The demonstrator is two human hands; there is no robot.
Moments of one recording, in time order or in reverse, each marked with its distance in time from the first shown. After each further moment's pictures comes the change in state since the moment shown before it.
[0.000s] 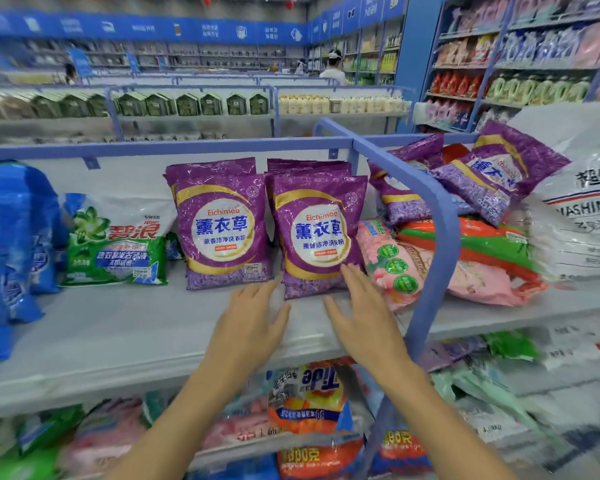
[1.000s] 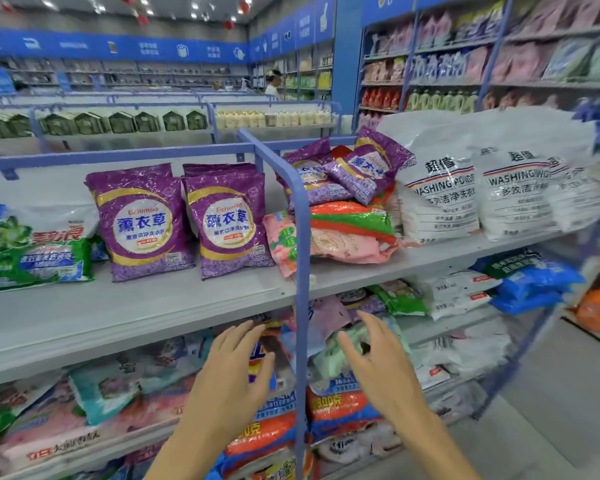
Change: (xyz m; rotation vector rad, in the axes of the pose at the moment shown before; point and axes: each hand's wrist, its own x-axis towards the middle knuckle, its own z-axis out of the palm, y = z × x) left_hand -0.149 0.112 0.037 -0.080 -0.108 0.105; right_hand -0.184 0.091 -0.112 0.007 0.046 0.310
